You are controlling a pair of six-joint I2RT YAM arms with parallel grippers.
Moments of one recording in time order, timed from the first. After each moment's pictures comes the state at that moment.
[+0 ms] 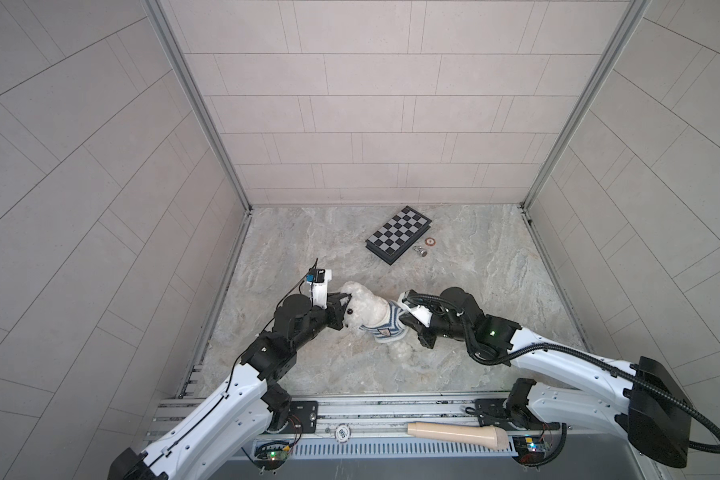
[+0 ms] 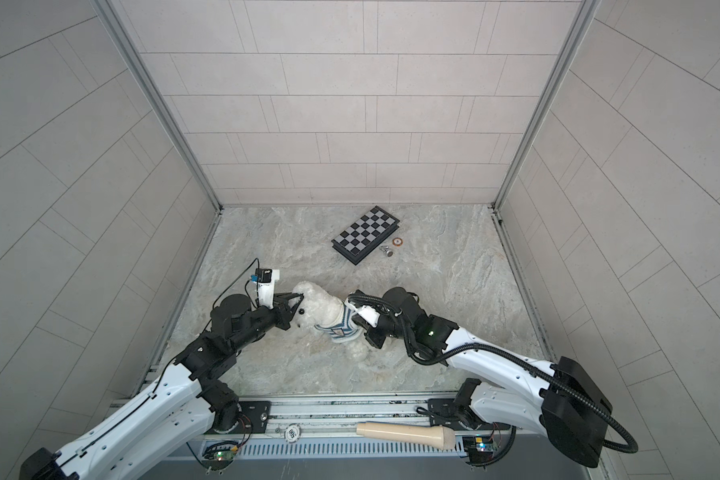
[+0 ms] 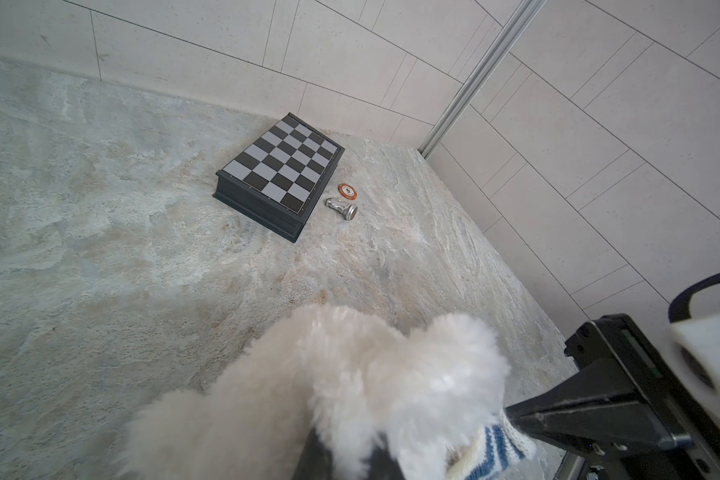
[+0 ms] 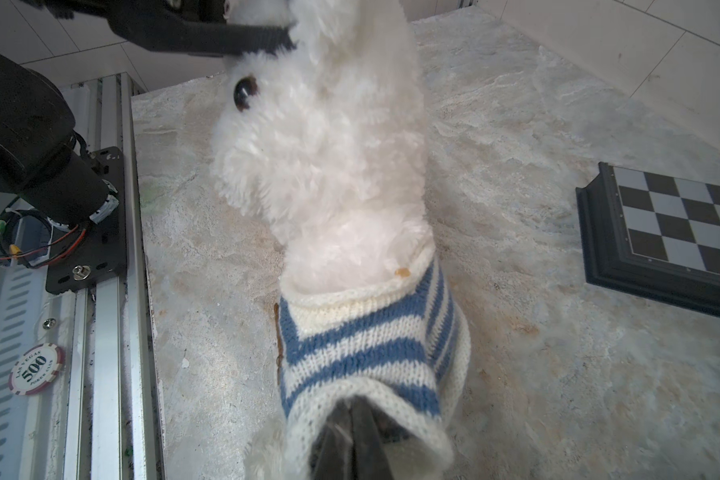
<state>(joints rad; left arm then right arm) -0.56 0.68 0.42 -0.04 0.12 -0.45 0.82 1.10 0.60 -0.05 -0.24 -0.13</state>
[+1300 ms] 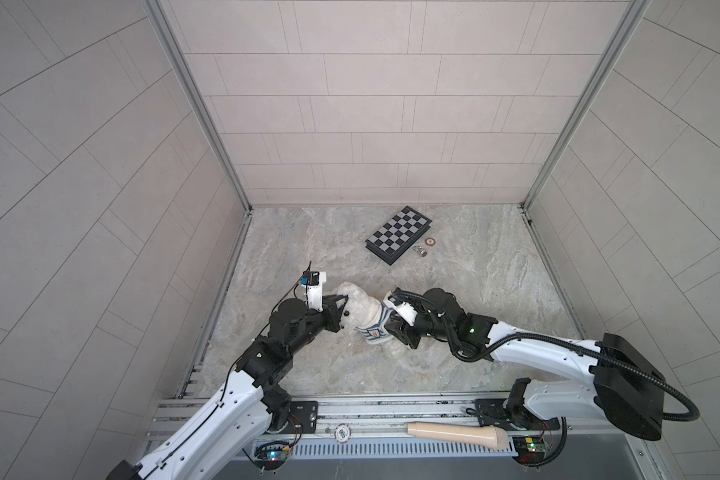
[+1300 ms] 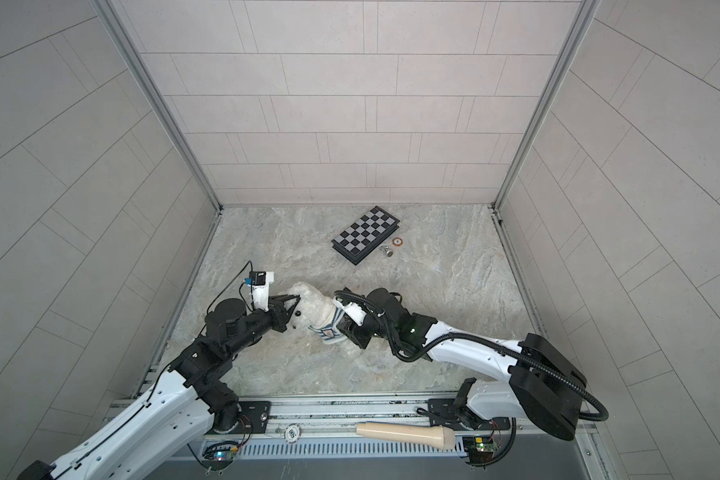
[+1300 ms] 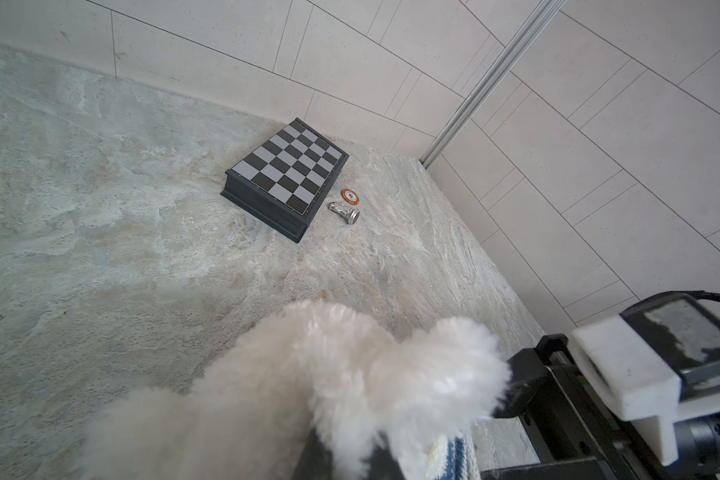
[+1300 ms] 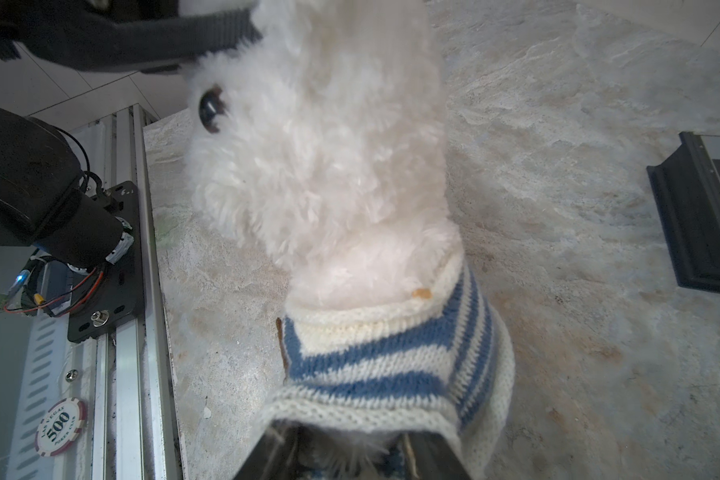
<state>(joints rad) -0.56 0.61 0.40 -0.08 0.11 -0.50 0.89 1.27 0.64 0.09 -0.22 0.03</state>
